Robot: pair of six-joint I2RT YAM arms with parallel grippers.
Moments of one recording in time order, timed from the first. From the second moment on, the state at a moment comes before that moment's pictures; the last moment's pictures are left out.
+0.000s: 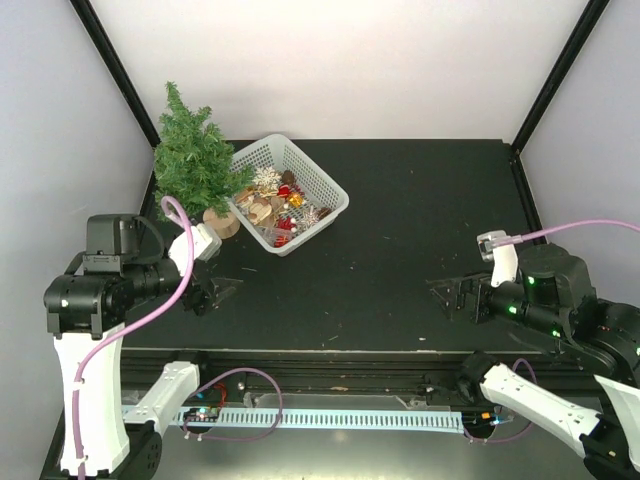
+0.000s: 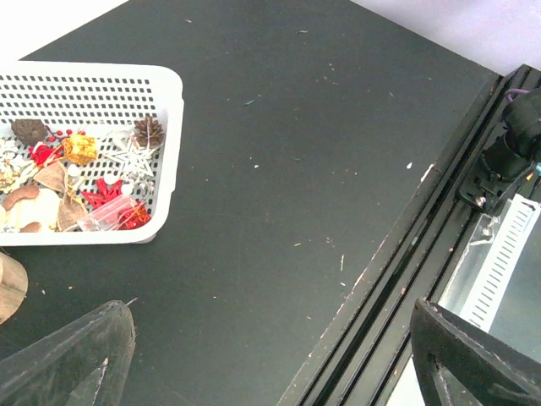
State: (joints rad) left arm 0.00 0.86 1.48 -1.52 0.75 0.59; right arm 0.72 0.70 1.42 -1.38 -0.06 0.53
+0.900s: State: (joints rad) left arm 0.07 0.85 1.54 -1.11 0.21 0.26; right arm 0.72 0.85 1.29 -1.23 -0.06 0.53
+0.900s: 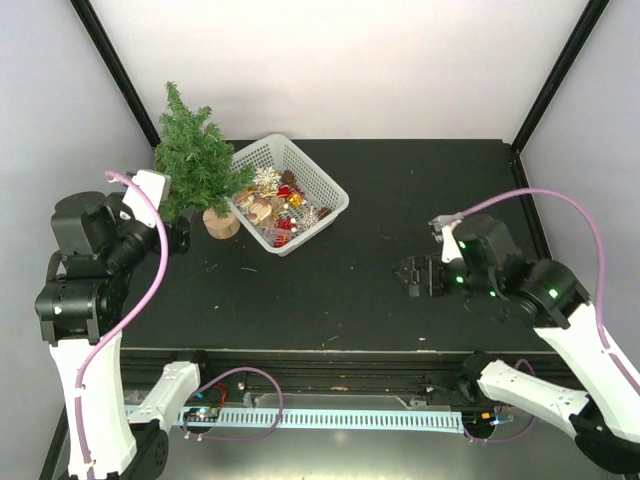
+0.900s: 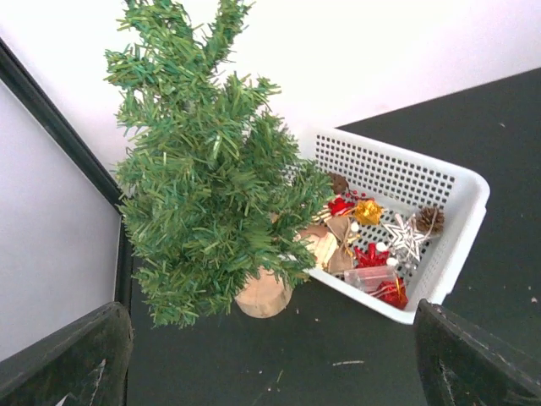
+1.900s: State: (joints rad) left arm 0.25 1.00 1.64 -1.09 0.31 0.15; right arm 0.58 2.11 2.09 -1.25 -0.27 0.93
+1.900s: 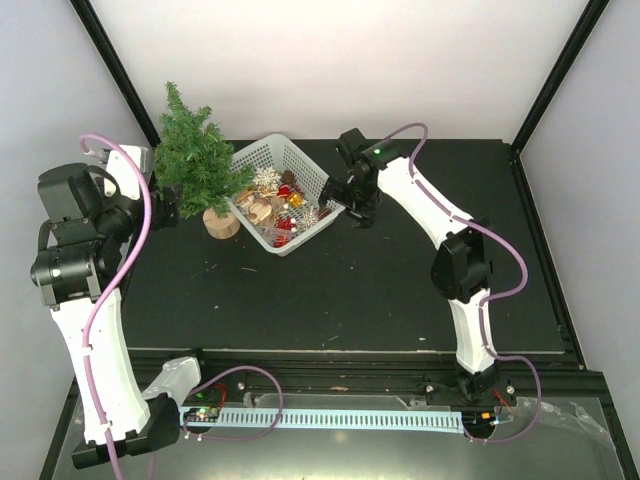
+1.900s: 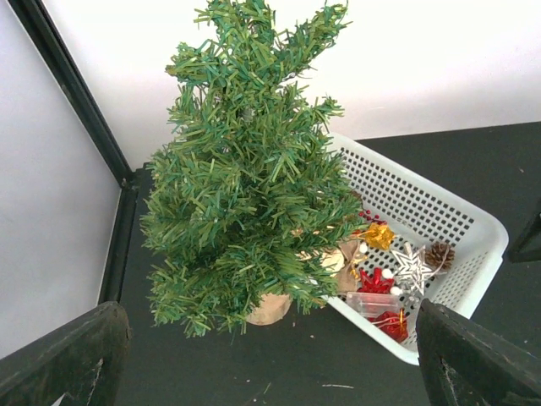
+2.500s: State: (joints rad) left arm 0.26 0.96 1.60 -1.09 0.35 0.13; right arm 0.58 2.32 2.12 -1.15 -0.32 1.06
